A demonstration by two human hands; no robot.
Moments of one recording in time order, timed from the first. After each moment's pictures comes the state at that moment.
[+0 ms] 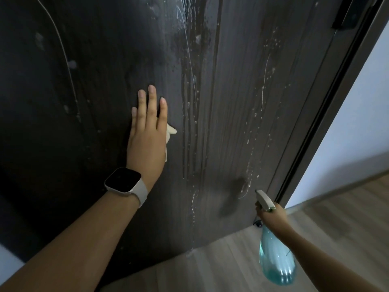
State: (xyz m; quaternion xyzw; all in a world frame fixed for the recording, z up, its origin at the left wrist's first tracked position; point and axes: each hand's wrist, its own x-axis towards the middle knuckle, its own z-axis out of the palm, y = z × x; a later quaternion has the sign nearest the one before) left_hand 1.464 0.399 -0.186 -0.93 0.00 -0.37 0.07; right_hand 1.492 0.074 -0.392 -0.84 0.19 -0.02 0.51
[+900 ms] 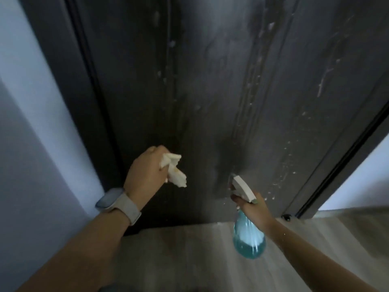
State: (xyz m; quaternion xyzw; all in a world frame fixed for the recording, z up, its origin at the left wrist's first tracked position) left_hand 1.304 0.483 -0.266 -0.94 -0.09 -0.20 -0.26; right_hand 1.398 0.216 -0.372 -0.82 -0.08 0.09 0.57
